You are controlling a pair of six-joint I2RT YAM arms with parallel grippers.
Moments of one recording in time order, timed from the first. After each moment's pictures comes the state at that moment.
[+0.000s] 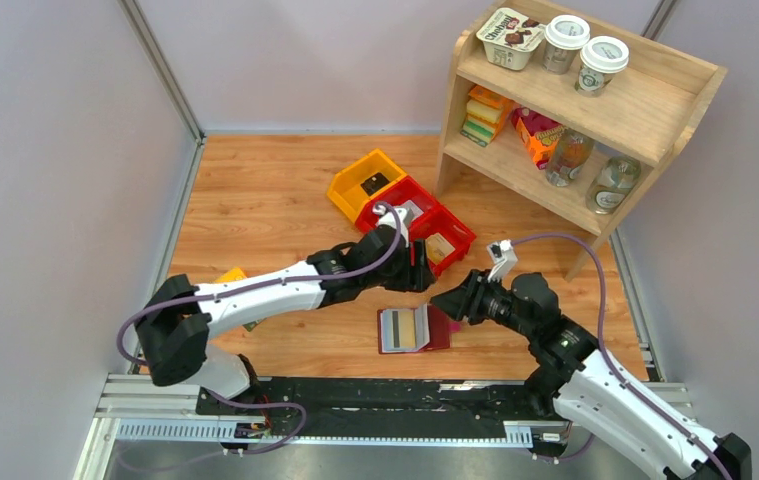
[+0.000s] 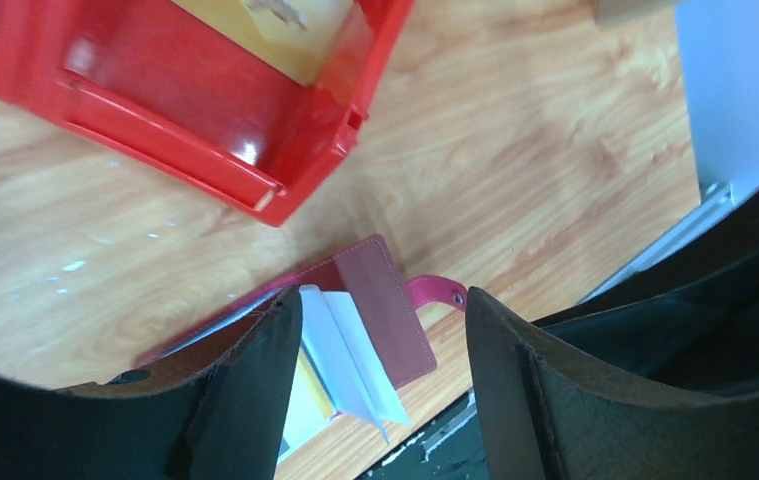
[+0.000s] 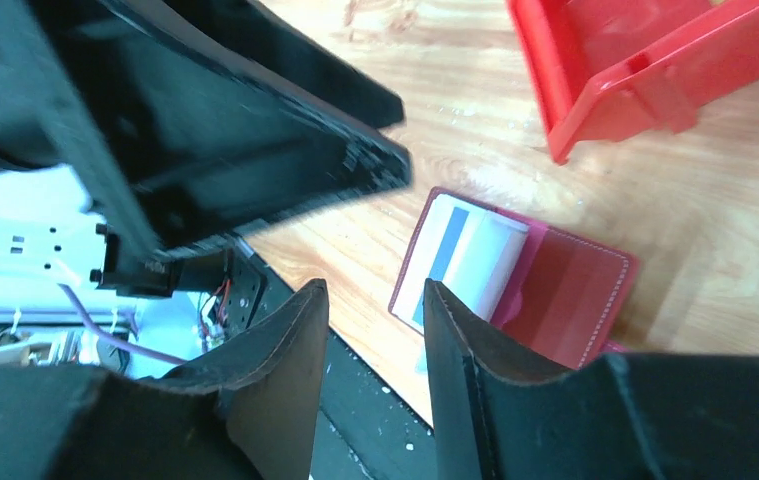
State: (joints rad) left arm -1.03 1.51 1.03 -0.17 -0.09 -0.78; right arm 0.68 0.54 0.36 -0.15 -0.20 0.78
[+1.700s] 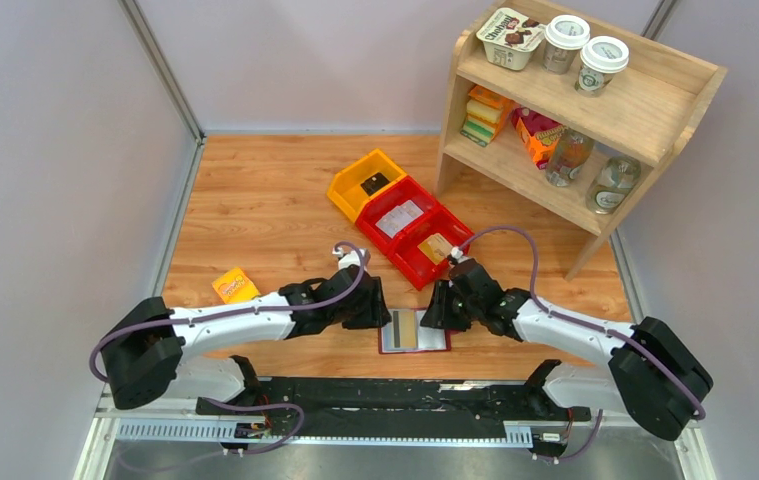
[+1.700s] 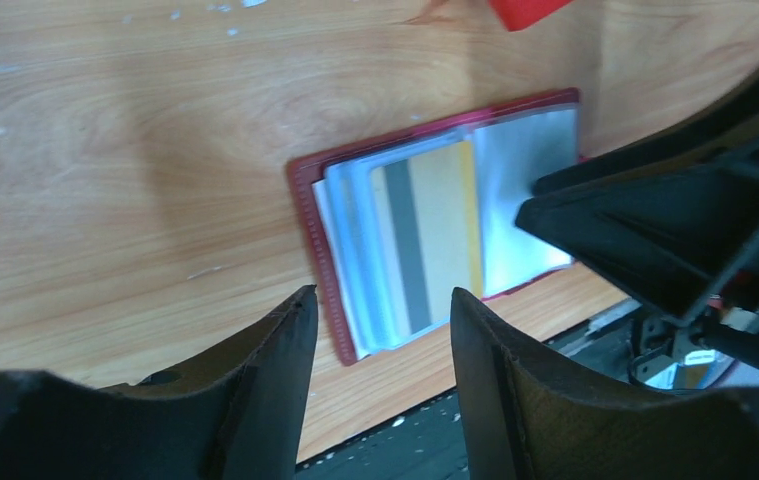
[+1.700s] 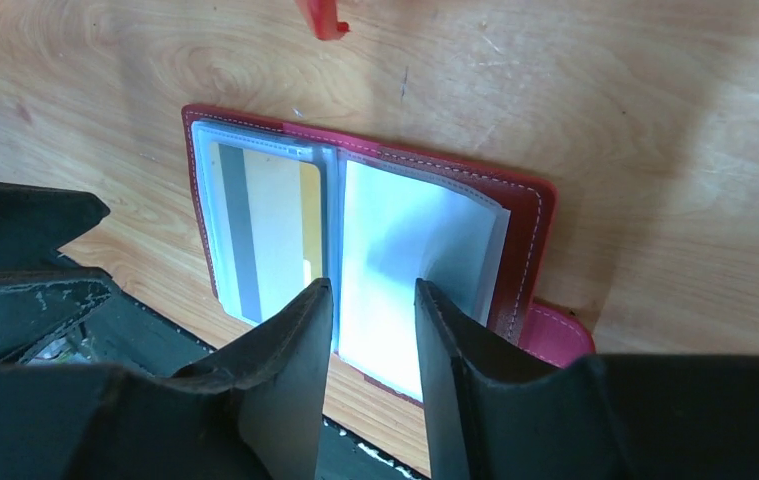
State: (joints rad) left arm -1.03 1.26 0.64 -0.24 -0.15 -0.97; right arm 0.77 1.19 0.49 -0.20 -0.12 0.82
